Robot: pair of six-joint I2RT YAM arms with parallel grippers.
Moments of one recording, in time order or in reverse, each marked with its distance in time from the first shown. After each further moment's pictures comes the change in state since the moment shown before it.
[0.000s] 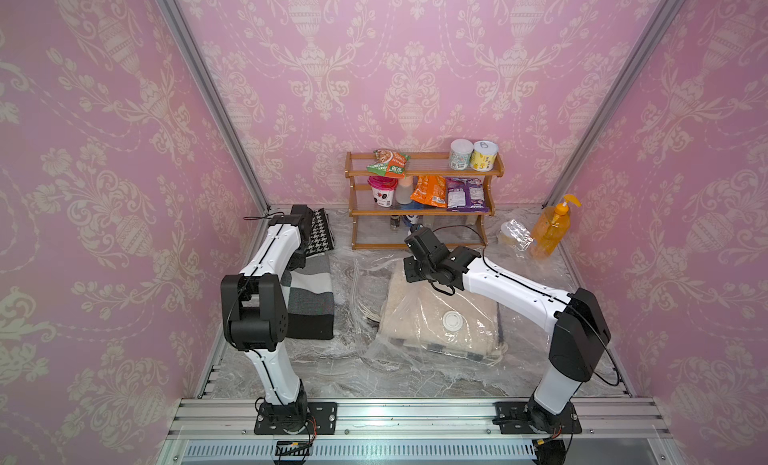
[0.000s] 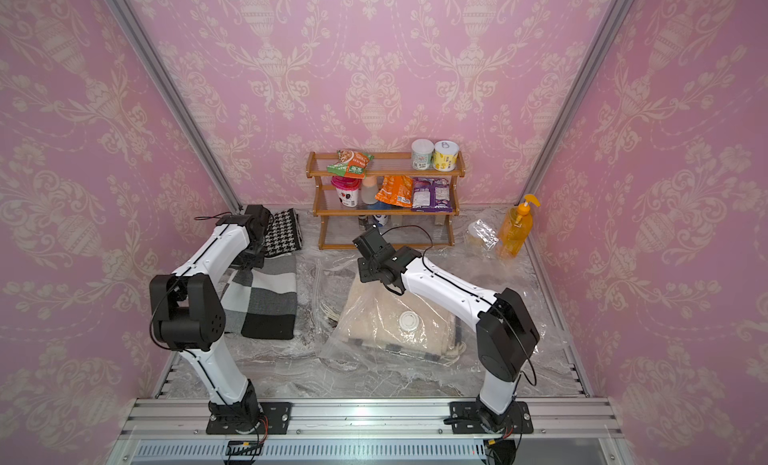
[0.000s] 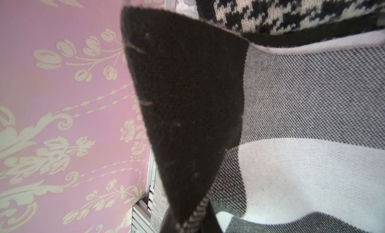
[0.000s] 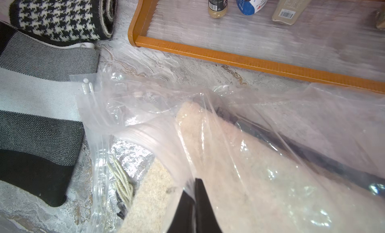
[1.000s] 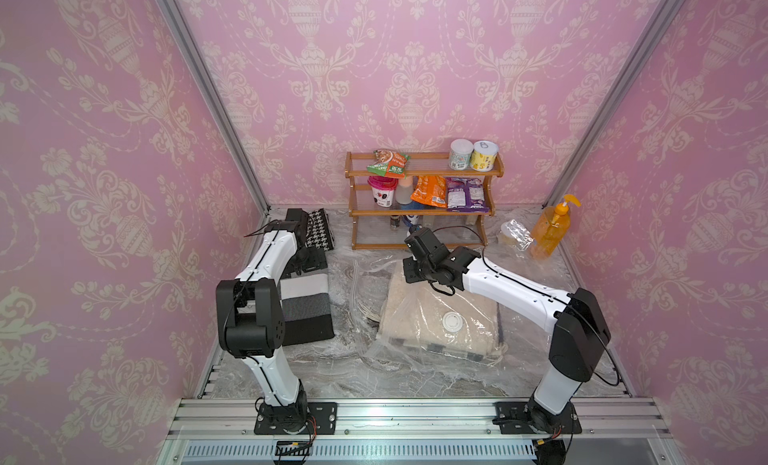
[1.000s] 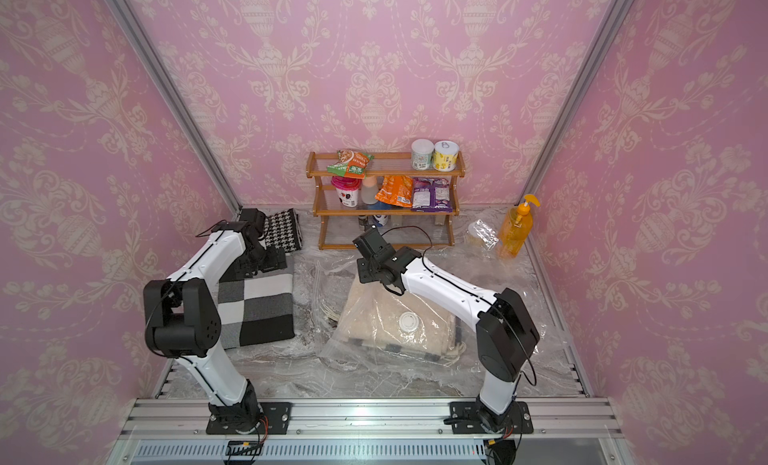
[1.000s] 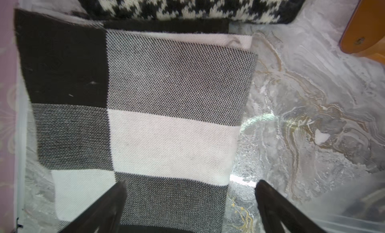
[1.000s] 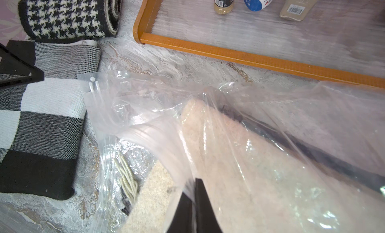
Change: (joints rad) left arm 0.019 -0.030 -0.110 0.130 0.536 -0.190; right arm 0.000 0.000 -0.002 0.002 -0.025 0.000
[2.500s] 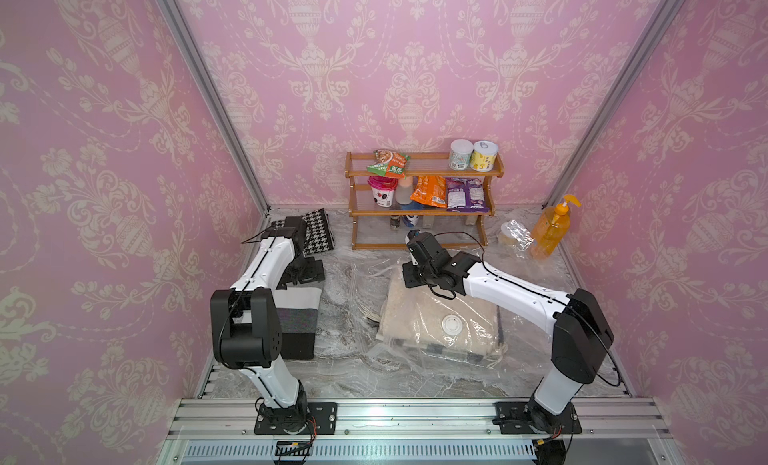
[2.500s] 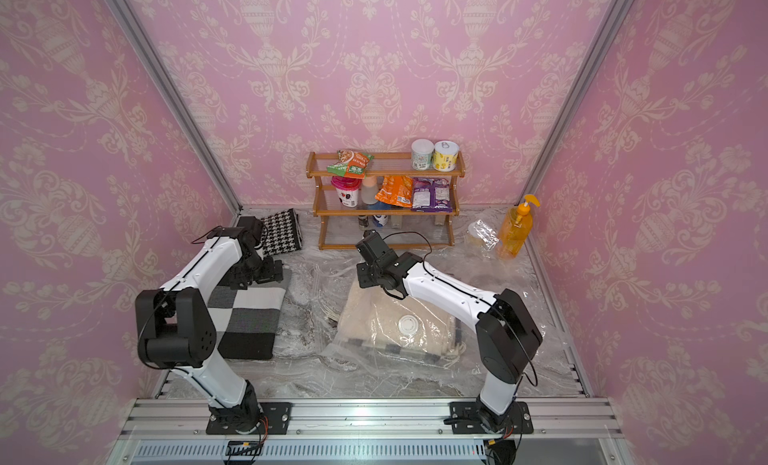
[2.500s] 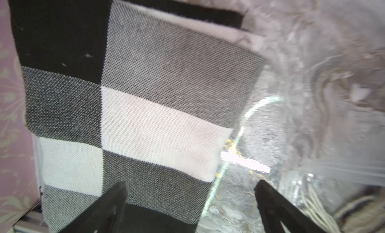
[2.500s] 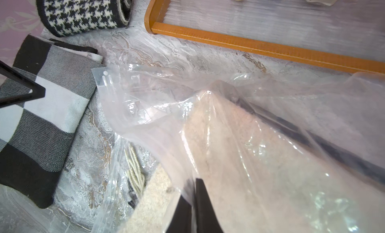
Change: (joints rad) left arm -0.001 -0.156 -0.058 -0.093 0.034 0.067; right arm -0.001 -0.019 -0.085 0.094 -0.094 -0.010
